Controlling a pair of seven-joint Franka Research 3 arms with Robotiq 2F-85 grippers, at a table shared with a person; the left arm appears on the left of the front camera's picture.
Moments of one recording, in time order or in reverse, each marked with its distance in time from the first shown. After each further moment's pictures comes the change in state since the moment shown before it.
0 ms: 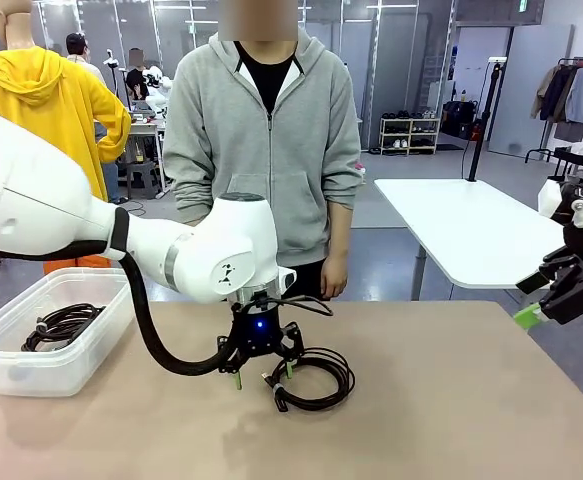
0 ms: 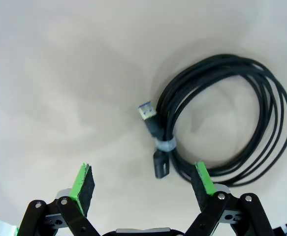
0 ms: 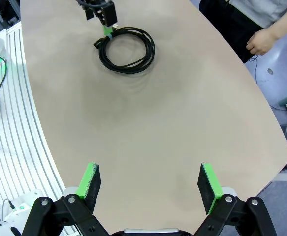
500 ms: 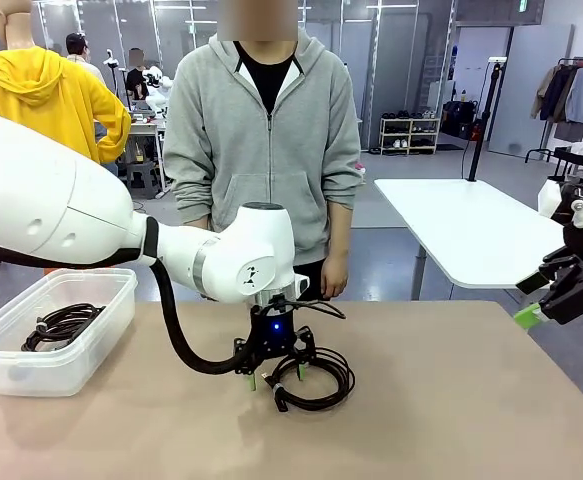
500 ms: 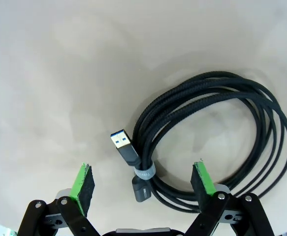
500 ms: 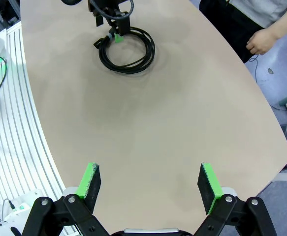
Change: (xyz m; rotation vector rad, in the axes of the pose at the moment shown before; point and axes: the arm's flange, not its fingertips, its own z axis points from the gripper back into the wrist) left arm 0.019 -0.026 -0.024 0.033 0.038 0.012; right arm 0.000 0.000 0.000 0.001 0.001 -0.001
